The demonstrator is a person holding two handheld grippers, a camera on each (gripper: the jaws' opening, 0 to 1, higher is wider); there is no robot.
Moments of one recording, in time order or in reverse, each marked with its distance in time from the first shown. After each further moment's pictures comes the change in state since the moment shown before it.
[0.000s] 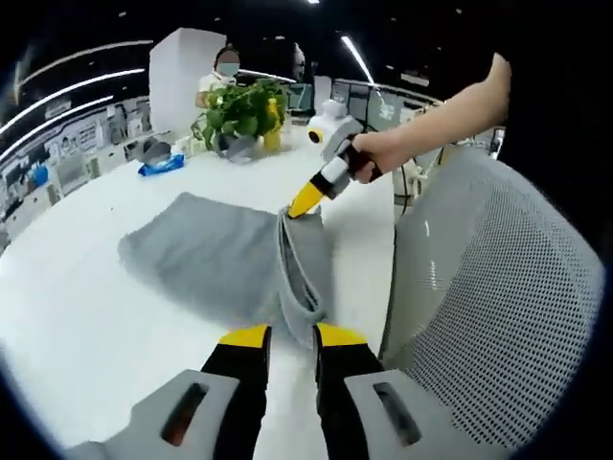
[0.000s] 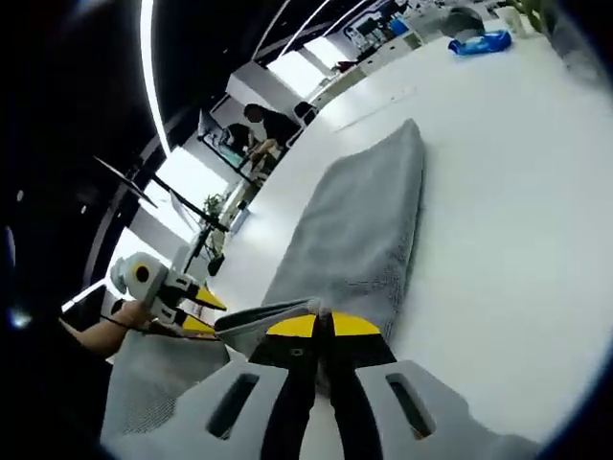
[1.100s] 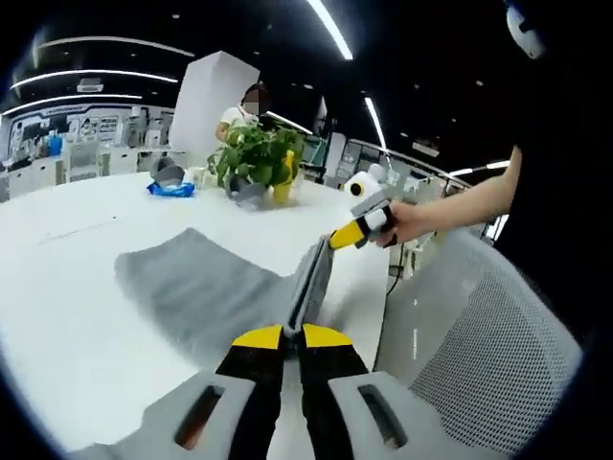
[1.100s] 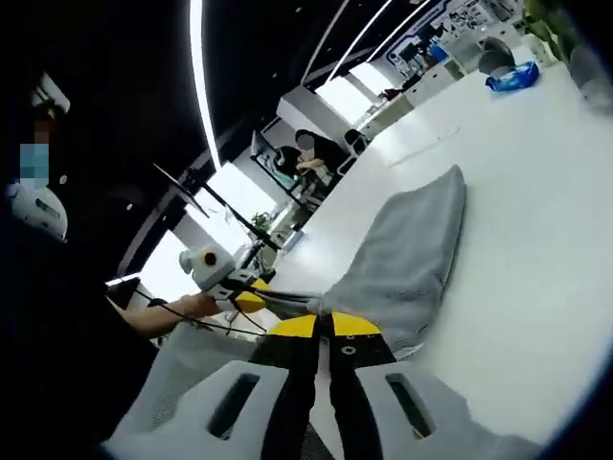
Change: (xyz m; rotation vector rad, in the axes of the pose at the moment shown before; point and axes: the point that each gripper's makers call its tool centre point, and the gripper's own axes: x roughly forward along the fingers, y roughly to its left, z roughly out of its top) left arm -0.011 0.011 0.067 -0.135 -0.281 -0.003; right arm -0.060 0.064 0.015 -0.158 -0.115 0.238
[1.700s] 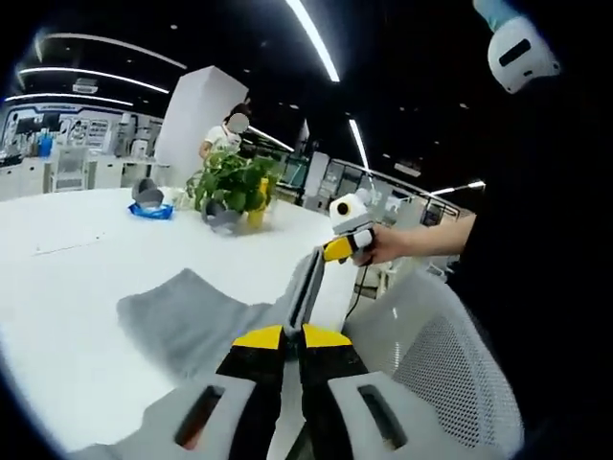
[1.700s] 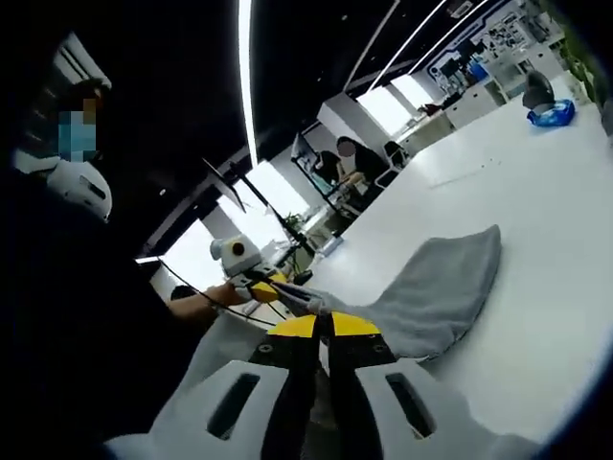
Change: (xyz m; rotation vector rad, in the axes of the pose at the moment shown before) left arm -0.026 -0.054 0.031 0.038 -0.025 -0.082; right arm -0.028 0.060 0.005 -0.090 -0.018 0.118
